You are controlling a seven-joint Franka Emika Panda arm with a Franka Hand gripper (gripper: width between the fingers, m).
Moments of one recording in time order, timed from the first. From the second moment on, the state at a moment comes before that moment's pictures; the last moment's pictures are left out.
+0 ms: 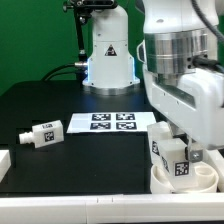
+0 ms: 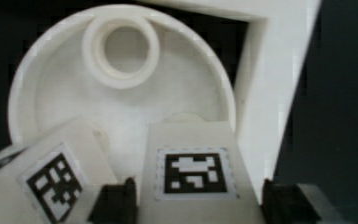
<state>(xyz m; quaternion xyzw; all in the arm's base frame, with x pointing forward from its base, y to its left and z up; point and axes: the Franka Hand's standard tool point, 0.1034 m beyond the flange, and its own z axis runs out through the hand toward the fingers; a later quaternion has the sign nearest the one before) 0.643 0.078 0.078 -0.69 0.72 0.00 0.08</state>
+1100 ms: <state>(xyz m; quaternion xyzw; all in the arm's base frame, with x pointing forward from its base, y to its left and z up) 0.640 0.087 0.099 -0.84 0.53 -0.03 0.10</state>
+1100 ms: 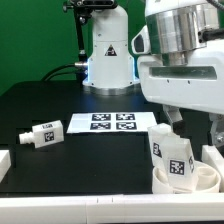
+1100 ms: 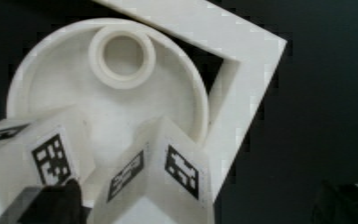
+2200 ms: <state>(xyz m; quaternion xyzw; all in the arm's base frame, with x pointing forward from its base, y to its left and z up) 0.651 0.069 0.113 -1.00 -0.06 -0.06 0.03</state>
